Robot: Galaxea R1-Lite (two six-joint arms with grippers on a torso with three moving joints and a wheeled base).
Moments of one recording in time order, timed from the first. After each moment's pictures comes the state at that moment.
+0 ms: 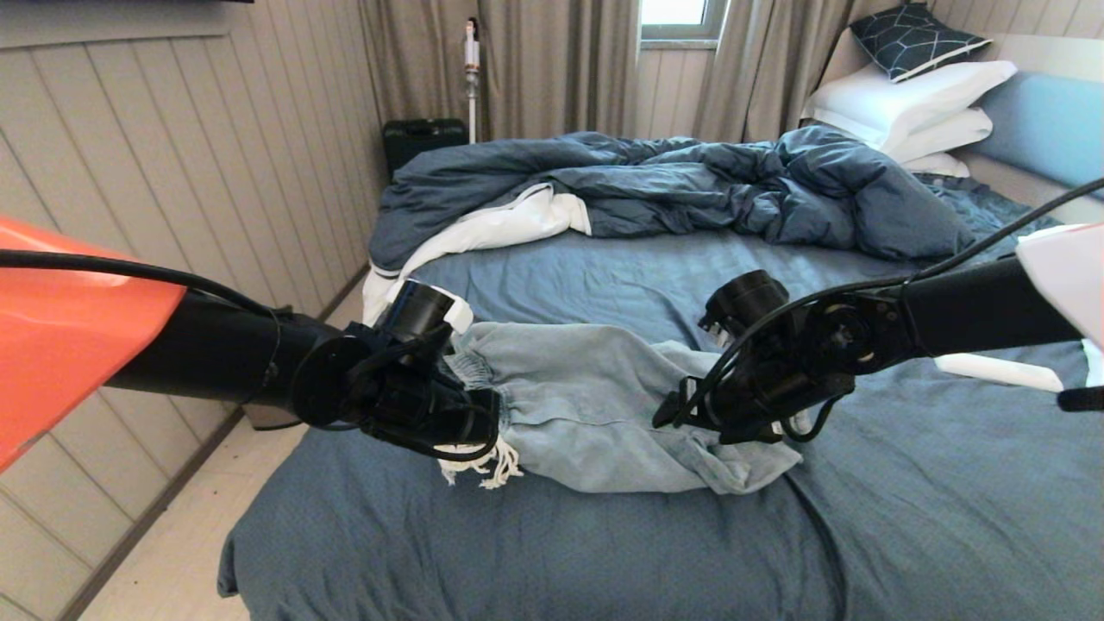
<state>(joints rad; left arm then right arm) -0.57 2.01 -1.25 0.09 -0.10 -0.41 0.34 2.02 -1.39 0.35 0.07 0.48</state>
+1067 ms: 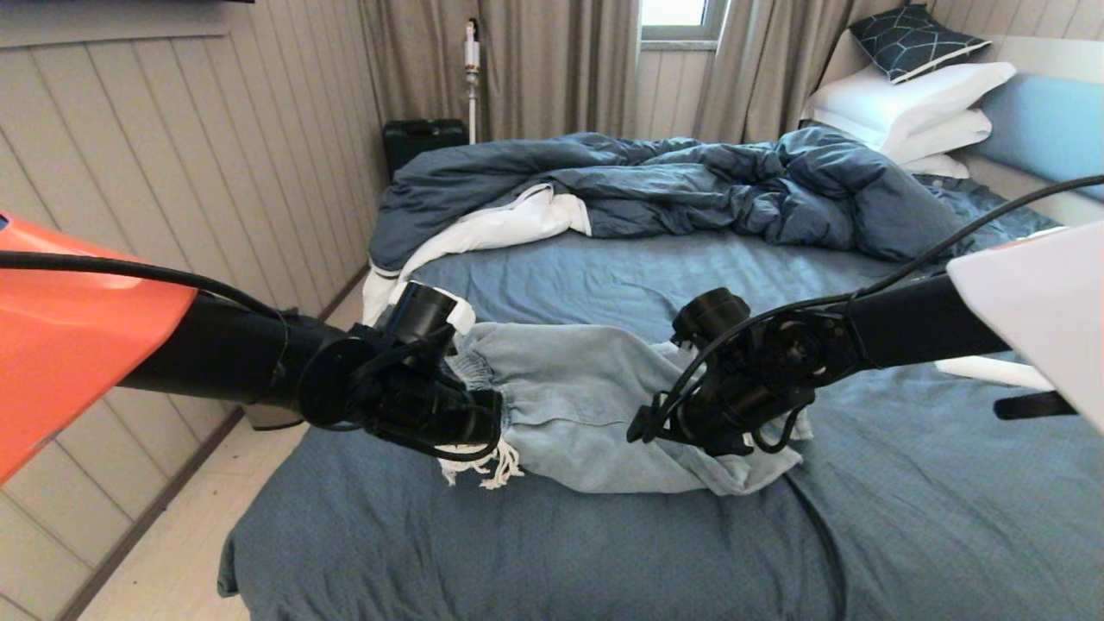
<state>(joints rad) -0.57 2.02 -1.26 0.08 -0.10 -0.41 0.39 2.09 -1.42 0.35 0.07 0.51</state>
